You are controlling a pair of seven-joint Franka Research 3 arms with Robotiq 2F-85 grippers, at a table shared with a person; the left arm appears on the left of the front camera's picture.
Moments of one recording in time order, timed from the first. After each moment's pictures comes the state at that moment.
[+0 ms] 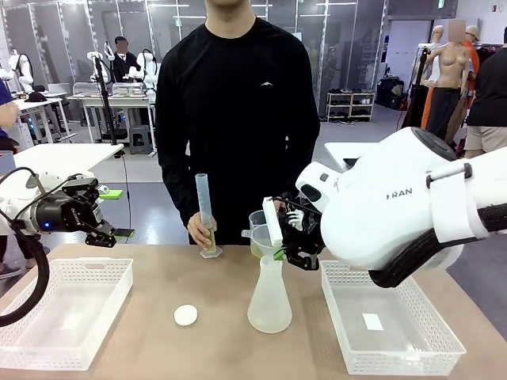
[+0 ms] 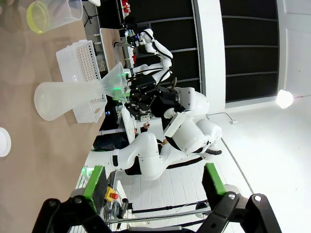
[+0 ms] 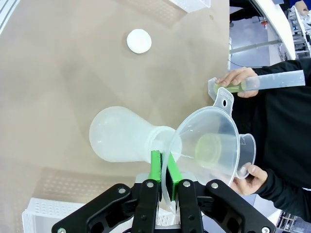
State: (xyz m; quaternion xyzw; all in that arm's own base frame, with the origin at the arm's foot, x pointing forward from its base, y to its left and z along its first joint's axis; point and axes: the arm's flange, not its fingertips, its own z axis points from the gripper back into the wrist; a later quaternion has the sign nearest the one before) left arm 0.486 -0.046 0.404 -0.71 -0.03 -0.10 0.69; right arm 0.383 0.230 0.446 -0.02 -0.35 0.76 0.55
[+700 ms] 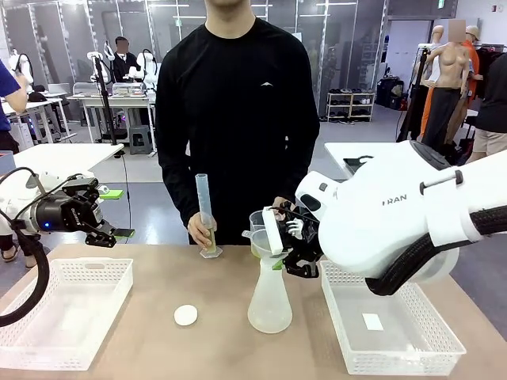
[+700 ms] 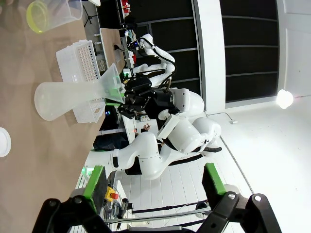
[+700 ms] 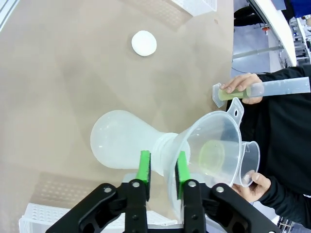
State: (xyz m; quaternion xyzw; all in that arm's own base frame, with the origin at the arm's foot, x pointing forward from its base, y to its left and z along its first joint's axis) left arm 0.486 -0.046 0.404 -0.71 -0.03 -0.10 0.69; right arm 0.383 0.232 0.431 -0.02 -0.36 0.77 0.53
